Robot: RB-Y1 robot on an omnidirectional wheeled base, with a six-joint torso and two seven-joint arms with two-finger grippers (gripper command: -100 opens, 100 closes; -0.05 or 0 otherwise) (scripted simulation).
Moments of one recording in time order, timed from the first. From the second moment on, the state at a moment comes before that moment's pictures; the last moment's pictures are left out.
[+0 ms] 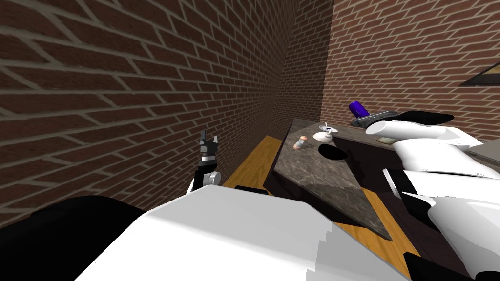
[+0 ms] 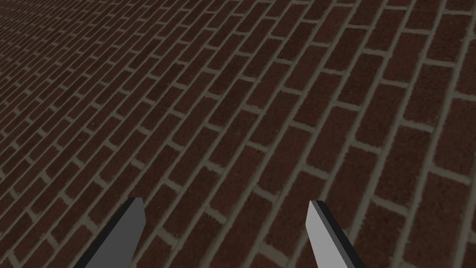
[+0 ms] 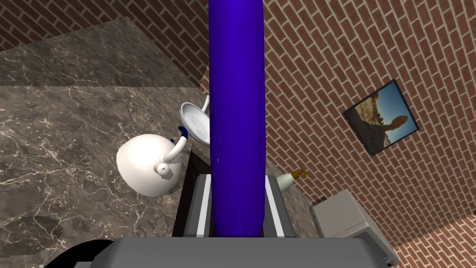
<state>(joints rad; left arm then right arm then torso) 0.46 -0.03 0.03 -2.22 0.10 -0.47 0.00 -0.88 -1.15 0.07 -0.63 -0.80 0.26 -0.80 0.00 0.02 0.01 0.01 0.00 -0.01</state>
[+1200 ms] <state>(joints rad) 0.46 -0.03 0.03 -2.22 0.10 -0.47 0.00 -0.86 -1.07 -0.08 -0.47 -0.78 0.30 -1.10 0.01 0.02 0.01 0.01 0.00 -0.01</state>
